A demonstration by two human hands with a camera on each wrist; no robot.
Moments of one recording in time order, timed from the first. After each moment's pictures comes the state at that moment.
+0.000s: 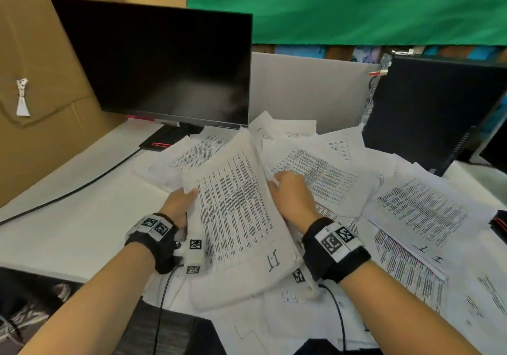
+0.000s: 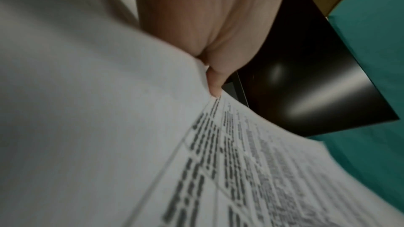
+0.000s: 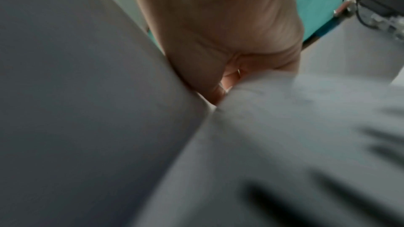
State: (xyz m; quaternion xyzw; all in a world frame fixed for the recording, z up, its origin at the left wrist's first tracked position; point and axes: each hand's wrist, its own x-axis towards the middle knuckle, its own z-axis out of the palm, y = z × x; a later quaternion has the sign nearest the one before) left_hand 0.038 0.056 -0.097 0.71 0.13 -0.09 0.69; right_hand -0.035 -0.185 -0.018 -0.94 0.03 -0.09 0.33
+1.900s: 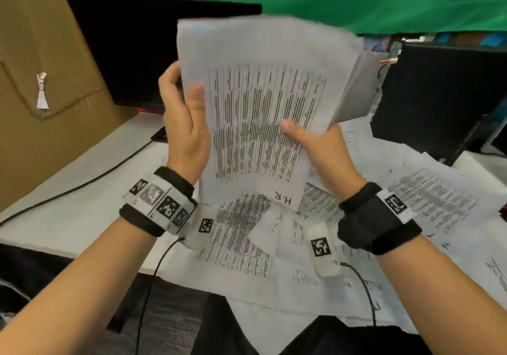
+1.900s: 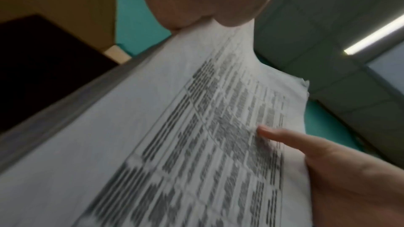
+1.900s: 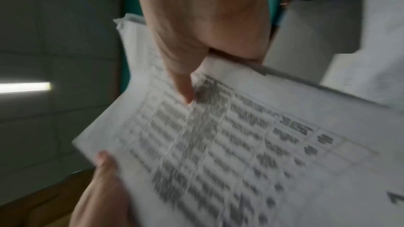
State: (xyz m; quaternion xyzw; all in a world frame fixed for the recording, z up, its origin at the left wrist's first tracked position) left_hand -0.064 0.004 0.085 0.65 -0.24 0.44 0.57; right_hand -0.067 -0.194 0.061 -0.70 -0.05 -0.14 0.70
